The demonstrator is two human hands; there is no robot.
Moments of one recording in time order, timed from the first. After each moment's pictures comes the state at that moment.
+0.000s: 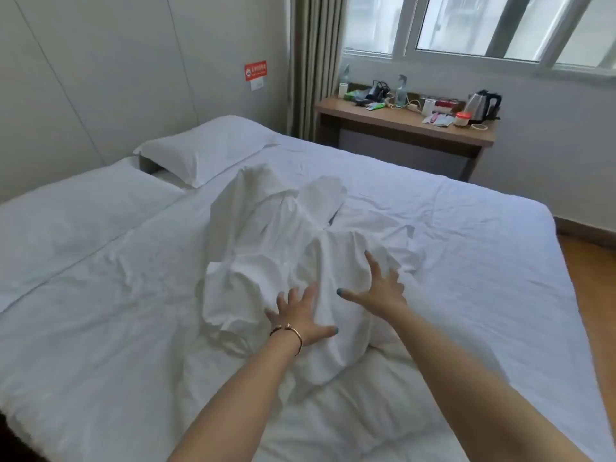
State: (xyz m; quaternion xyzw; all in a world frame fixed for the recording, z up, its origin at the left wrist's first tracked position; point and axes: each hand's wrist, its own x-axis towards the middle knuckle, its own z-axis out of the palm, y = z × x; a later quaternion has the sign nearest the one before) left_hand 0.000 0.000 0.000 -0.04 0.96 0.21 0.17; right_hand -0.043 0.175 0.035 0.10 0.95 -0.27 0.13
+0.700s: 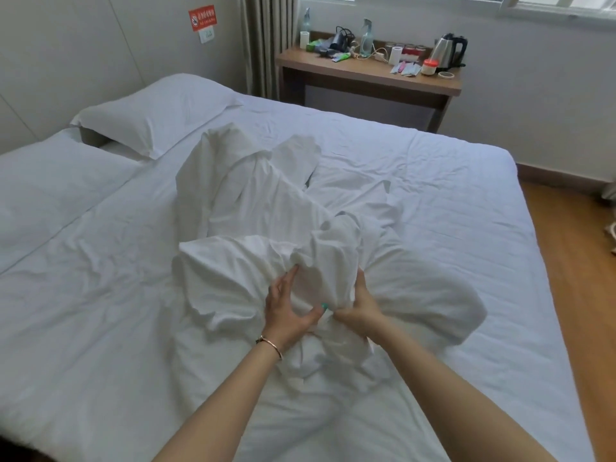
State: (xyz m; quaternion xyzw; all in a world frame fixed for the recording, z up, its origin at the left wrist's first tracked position) left_hand 0.052 -0.018 -0.060 -0.01 0.87 0.49 0.02; right_hand 0.050 0.155 -0.019 0.09 0.85 -0.50 0.16
